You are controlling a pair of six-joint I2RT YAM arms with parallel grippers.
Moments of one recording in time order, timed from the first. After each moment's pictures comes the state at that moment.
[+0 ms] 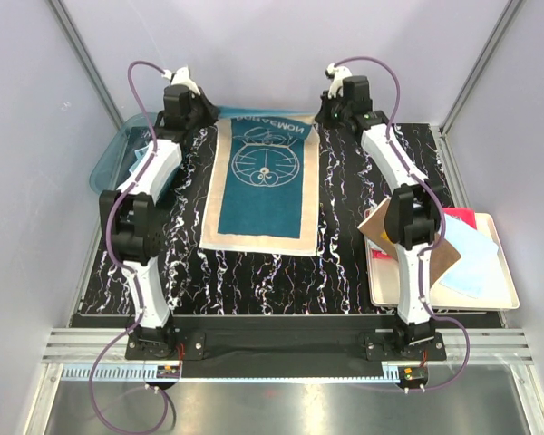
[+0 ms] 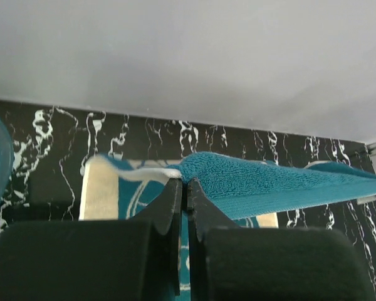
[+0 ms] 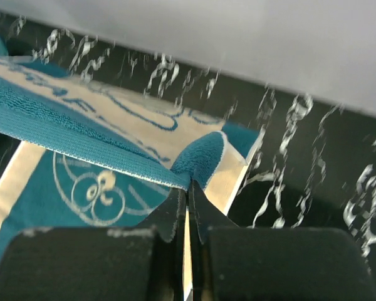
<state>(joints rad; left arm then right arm) -0.12 2.01 1.80 -0.05 0.12 -0.45 0.26 2.27 2.22 -0.38 -0.20 0.07</state>
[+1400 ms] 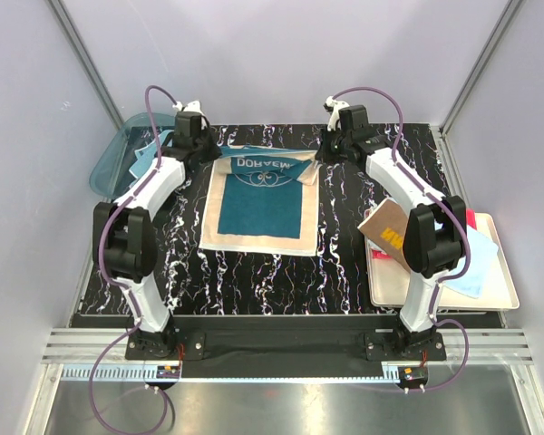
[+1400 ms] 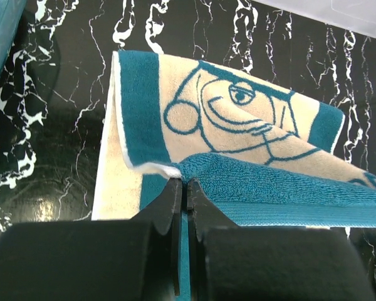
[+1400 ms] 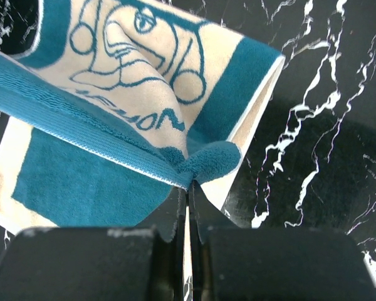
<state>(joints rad) -0.19 1.83 1.50 -0.24 0.01 -0.42 0.33 1.91 1.66 -0.39 -0.17 0.17</state>
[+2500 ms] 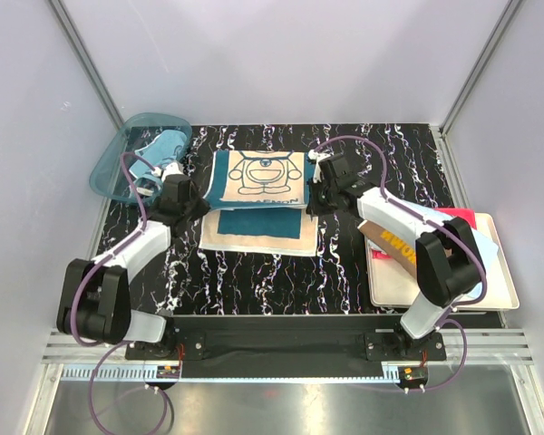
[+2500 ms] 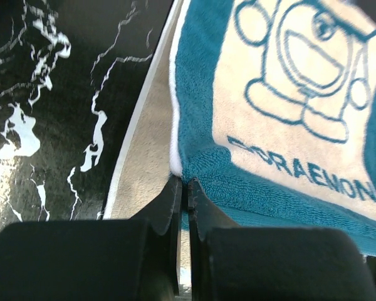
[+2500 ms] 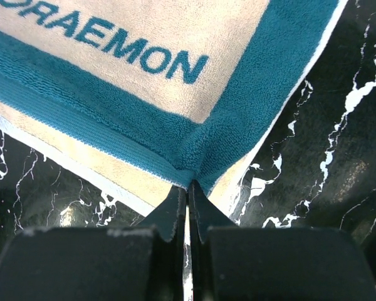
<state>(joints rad) -0.20 1.39 0.77 -0.04 -0.09 -0.65 0.51 1.69 1.20 -0.37 -0.11 0.26</state>
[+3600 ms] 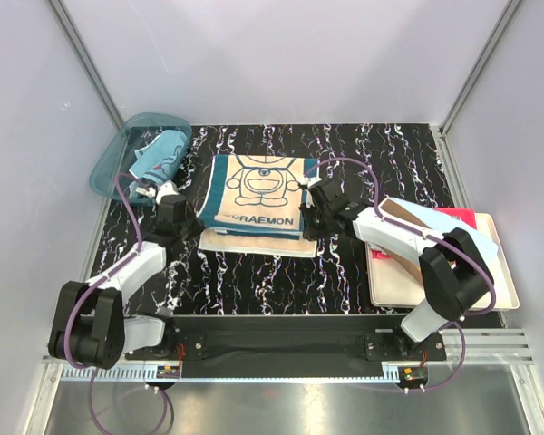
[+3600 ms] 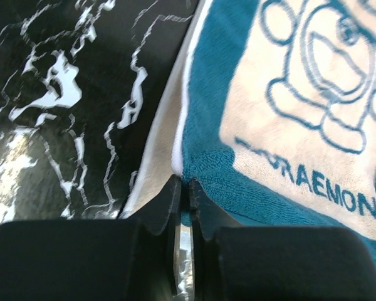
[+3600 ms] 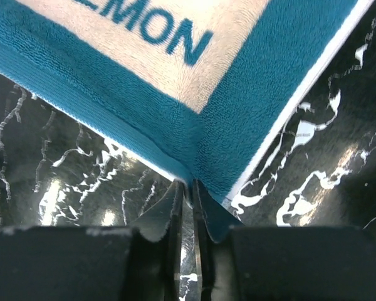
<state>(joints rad) -0.20 1.23 0.59 -0.03 -0.12 -0.66 0.63 1.59 1.04 -0.36 -0.07 0.29</state>
